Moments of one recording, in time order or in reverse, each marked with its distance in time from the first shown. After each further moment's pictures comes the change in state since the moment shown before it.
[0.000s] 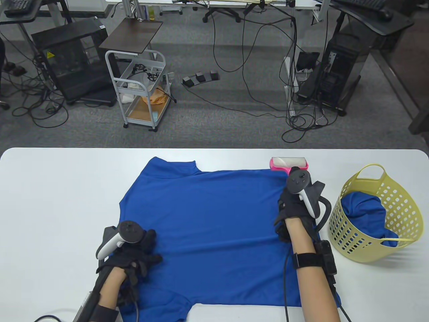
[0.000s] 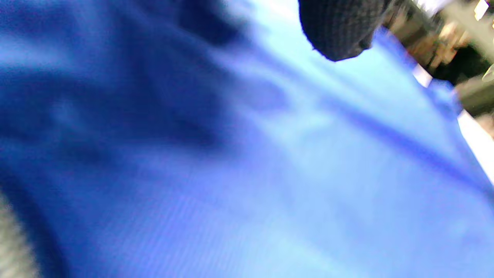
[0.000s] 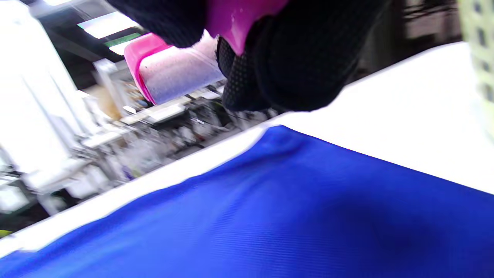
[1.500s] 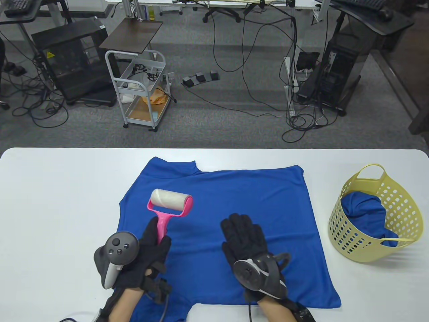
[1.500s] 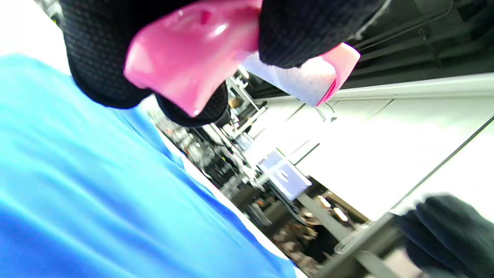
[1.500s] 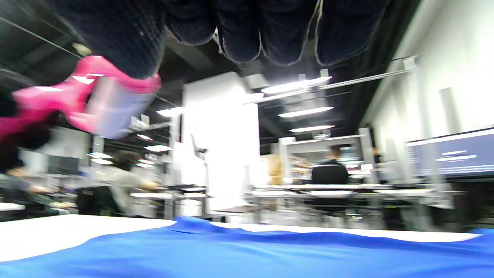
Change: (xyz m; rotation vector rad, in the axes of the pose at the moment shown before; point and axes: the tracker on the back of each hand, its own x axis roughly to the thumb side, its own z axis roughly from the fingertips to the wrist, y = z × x) left_hand 0.068 -0.002 0.080 0.684 -0.326 0.151; right_hand 0.038 0.028 0.174 -0.295 -0.629 0.181
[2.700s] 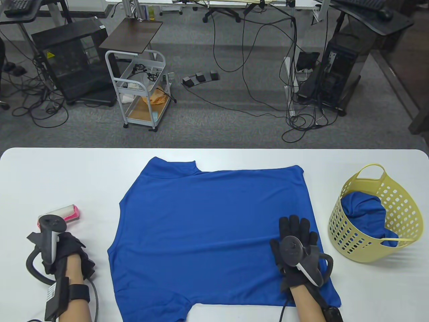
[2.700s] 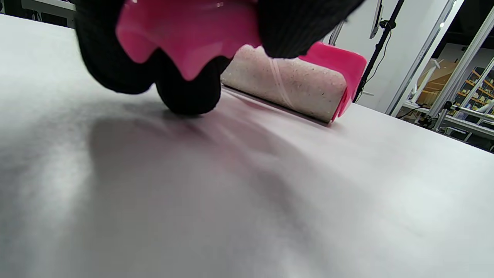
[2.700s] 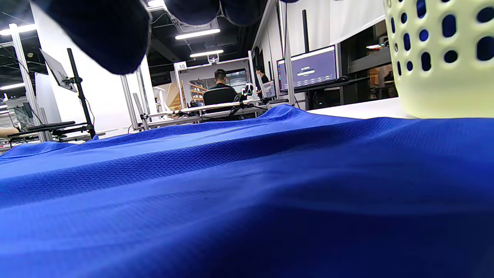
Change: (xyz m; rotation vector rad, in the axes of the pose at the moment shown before) left_hand -0.206 0.098 -0.050 0.216 0.944 -0.467; right_hand -0.106 0.050 0.016 0.297 0.394 0.007
